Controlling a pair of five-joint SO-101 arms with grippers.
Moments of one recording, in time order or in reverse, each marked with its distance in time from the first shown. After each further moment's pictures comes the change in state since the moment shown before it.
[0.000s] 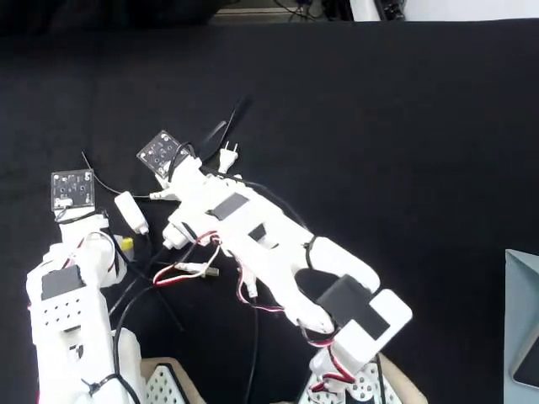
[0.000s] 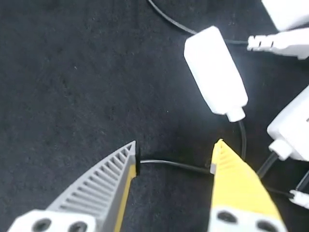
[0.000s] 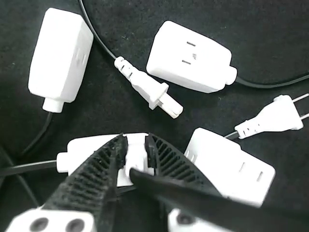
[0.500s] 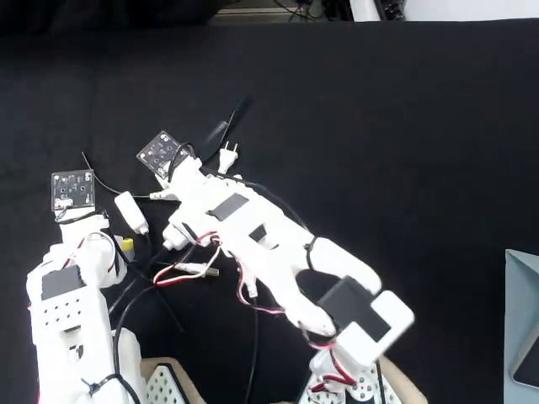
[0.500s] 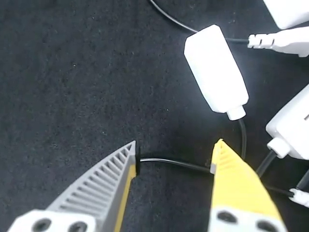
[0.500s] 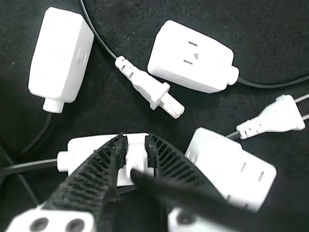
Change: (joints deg) left arm -0.1 0.0 0.1 0.0 0.0; right arm 0.0 -2.4 1.6 1.8 0.0
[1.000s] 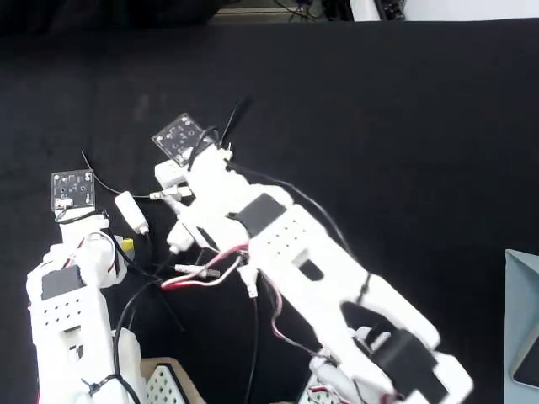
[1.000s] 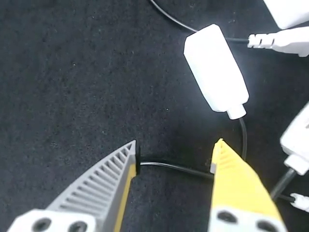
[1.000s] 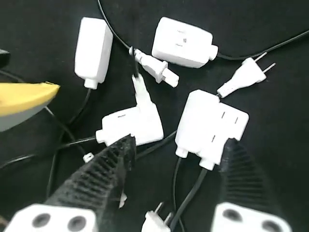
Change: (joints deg) left arm 0.0 0.0 0.0 0.0 0.0; right arm -0.2 -25.4 0.2 22.1 -8.2
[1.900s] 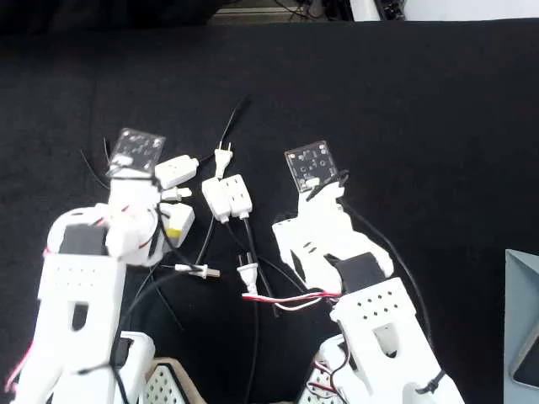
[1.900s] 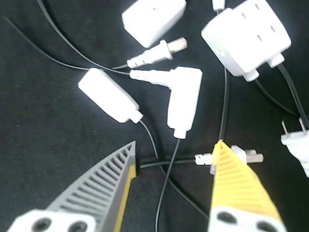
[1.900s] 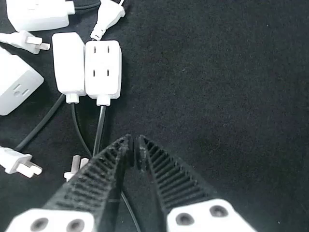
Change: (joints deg) left arm 22.3 10.5 -26.4 21.9 0.0; right arm 22.3 -37.5 36.0 -3.5 -0.6
